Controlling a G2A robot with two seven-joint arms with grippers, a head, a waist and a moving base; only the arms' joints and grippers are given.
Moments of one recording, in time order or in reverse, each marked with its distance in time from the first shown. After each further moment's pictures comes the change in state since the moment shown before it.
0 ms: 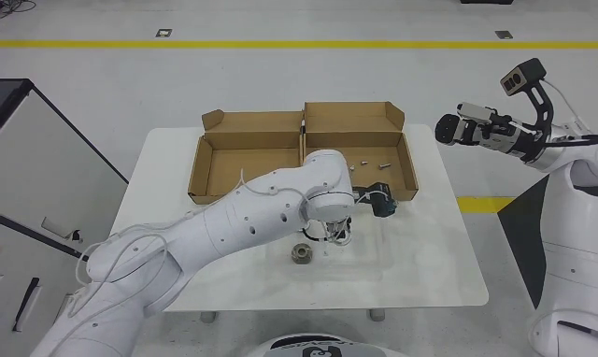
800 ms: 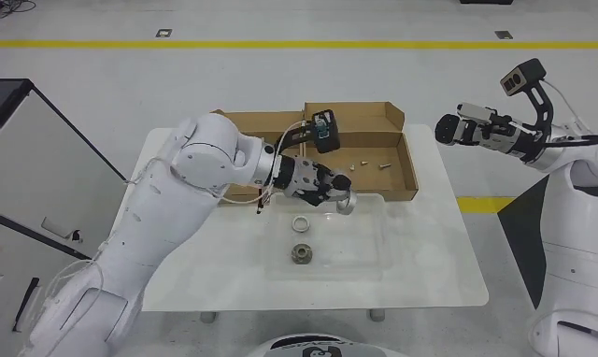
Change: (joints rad) left arm 0.281 0.260 -0.611 -0.233 -0.542 -0.334 0.292; right arm 0.000 0.000 0.000 0.000 0.000 0.000 0.000
